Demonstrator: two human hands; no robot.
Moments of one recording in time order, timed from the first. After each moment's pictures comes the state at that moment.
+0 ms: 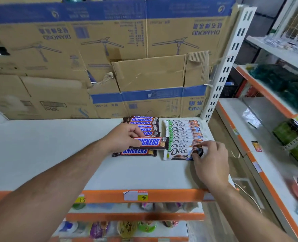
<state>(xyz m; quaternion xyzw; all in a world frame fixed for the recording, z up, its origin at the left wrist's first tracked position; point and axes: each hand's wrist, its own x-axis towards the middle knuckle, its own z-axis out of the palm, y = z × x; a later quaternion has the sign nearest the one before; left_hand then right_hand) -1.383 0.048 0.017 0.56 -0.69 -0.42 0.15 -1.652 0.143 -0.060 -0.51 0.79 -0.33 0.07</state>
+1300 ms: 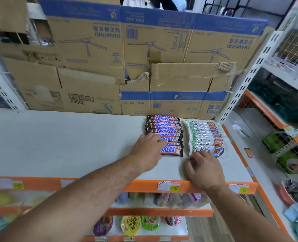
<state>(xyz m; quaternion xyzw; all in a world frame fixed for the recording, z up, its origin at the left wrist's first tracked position) -1.344 0.087 -0.035 0.45 -0.89 -0.04 0.09 -1.557 0.164 -0.061 -0.66 0.73 -0.16 -0.03</state>
